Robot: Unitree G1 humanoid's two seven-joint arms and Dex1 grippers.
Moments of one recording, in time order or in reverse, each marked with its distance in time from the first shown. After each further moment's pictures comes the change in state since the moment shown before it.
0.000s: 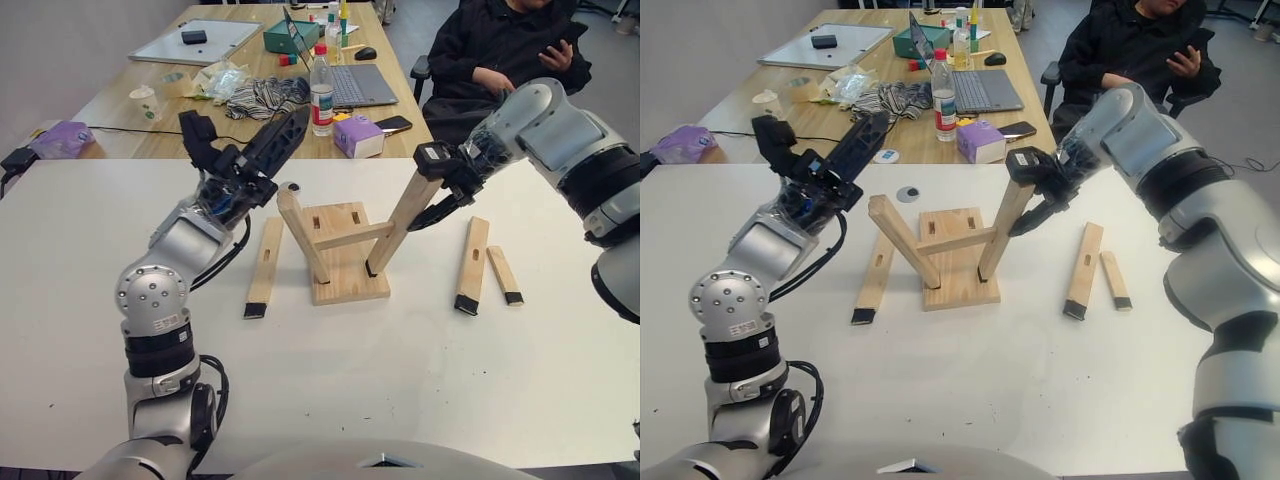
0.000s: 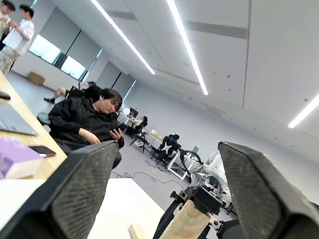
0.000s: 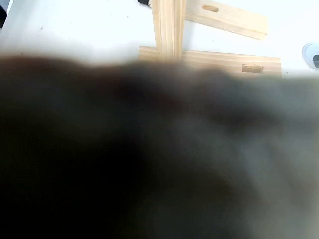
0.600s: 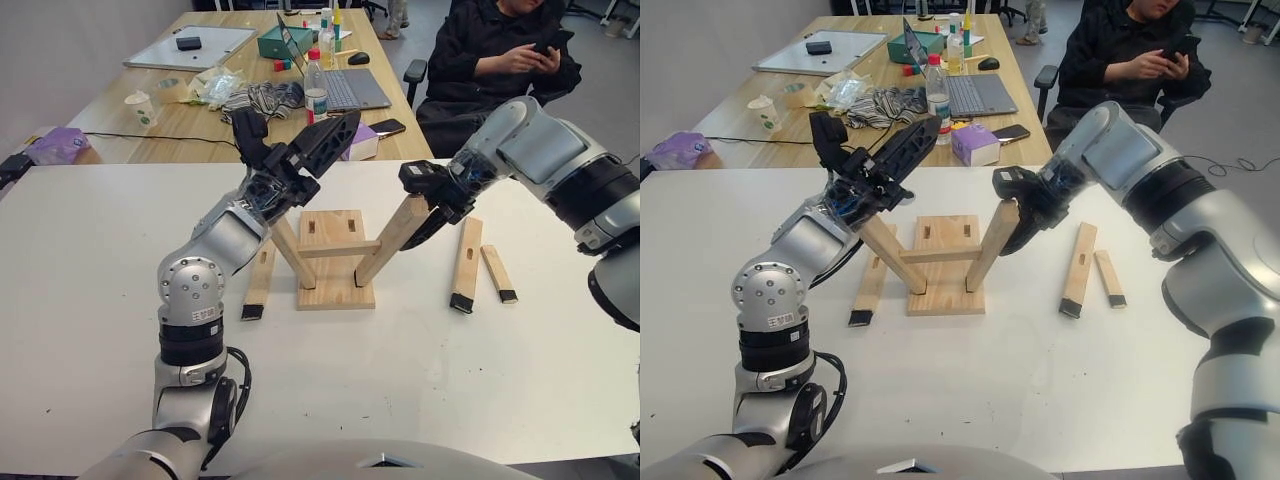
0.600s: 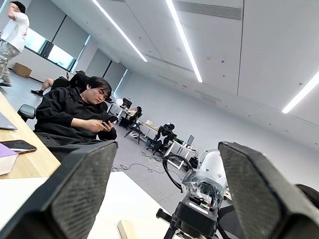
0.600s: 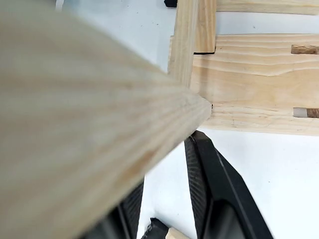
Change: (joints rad) left arm -0.059 -0.083 -0.113 0.000 0.072 -0.007 0.044; right arm 0.103 0.036 -0.156 -0.172 -0.082 0.368 0.051
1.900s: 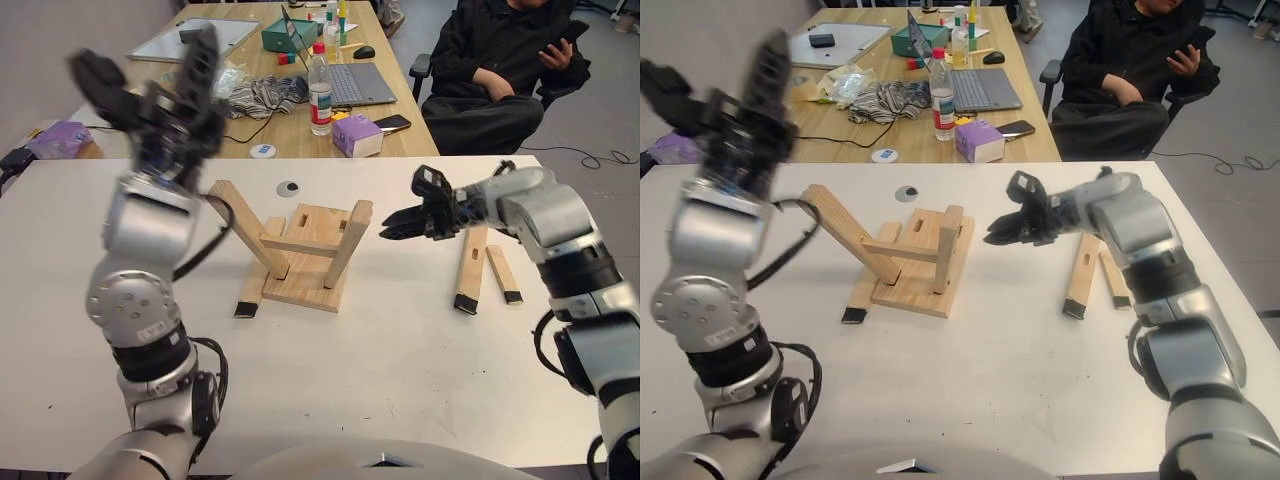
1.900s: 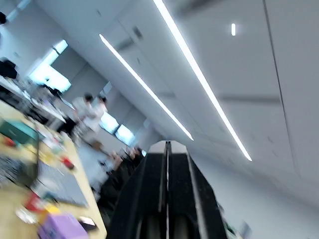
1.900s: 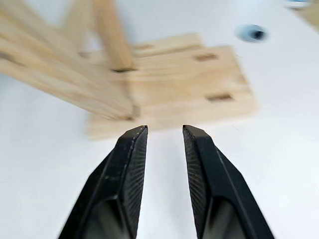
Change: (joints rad) left arm -0.032 0.151 0.322 -0.190 -0.178 -0.253 0.461; right arm 0.581 0.079 -0.708 -0.433 -0.205 0.310 -0.552
